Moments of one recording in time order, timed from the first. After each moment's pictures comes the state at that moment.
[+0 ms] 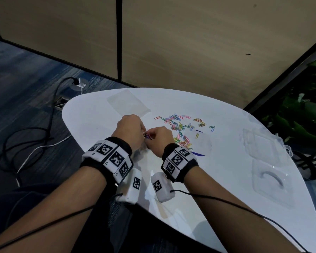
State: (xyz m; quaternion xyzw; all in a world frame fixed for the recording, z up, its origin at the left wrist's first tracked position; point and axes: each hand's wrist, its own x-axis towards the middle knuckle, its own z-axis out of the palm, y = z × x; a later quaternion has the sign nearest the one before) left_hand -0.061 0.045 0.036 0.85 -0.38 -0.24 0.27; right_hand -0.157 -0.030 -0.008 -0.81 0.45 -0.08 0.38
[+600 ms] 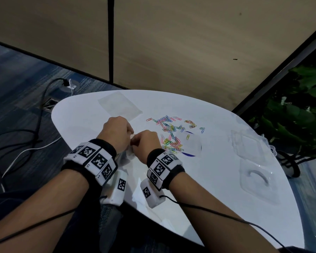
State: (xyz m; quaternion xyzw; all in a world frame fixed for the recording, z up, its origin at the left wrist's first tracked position) left_hand -0.055 0.057 0.039 0.84 -0.39 -0.24 0.28; right_hand -0.152 -0.009 -0.001 -0.86 0.41 -0.03 0.32
